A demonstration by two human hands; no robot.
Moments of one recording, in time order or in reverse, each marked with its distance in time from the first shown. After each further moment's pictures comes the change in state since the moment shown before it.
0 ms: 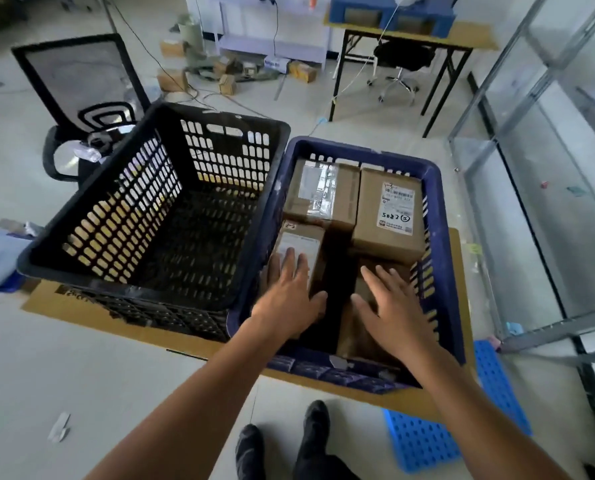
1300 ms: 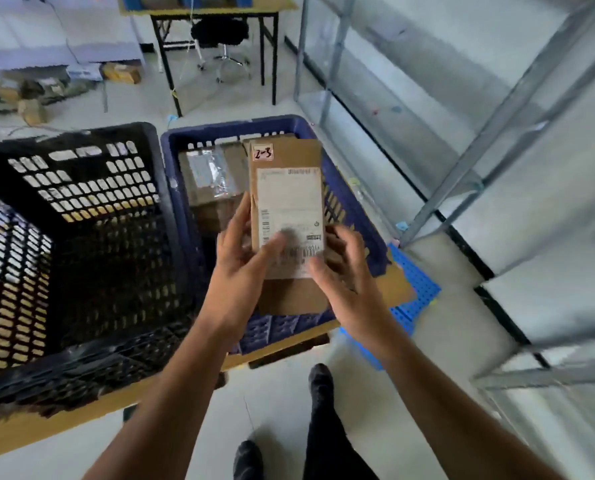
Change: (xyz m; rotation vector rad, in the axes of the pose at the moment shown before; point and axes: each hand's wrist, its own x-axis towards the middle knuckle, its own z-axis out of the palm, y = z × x) left_hand -0.087 0.017 -0.074 -1.158 -0.135 0.408; right_hand -0.132 -0.126 -0.011 1.015 0.555 0.068
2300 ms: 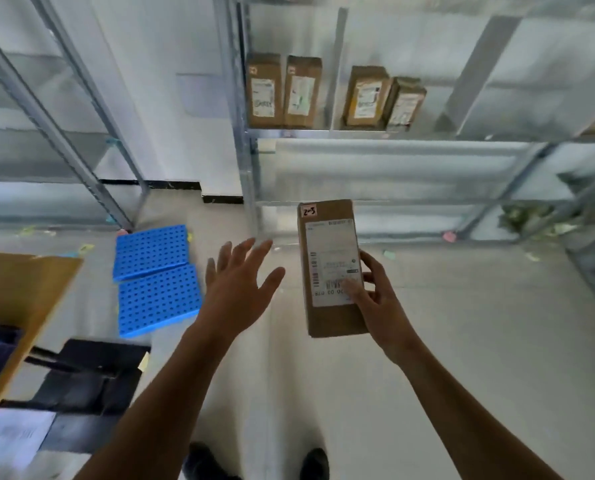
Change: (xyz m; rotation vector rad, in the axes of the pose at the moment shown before) left_hand -0.401 -0.105 0.376 1.043 -1.173 0.633; right_hand -0.666 -0.002 -0.166 0.122 1.288 0.414
